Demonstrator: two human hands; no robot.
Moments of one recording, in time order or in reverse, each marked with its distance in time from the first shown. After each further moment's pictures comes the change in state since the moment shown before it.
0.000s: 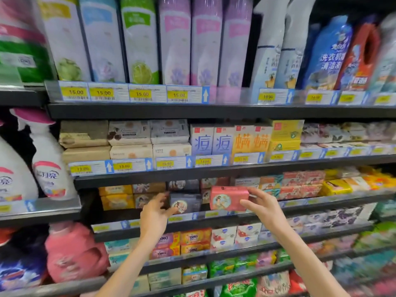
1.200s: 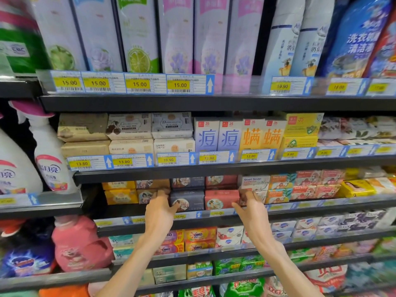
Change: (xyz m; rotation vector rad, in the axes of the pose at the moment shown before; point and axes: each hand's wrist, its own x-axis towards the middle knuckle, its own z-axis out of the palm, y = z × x) left_hand 0.008 0.010 0.012 0.348 0.074 -0.040; right_hand 0.016 0.027 0.064 -0.546 0.186 -0.114
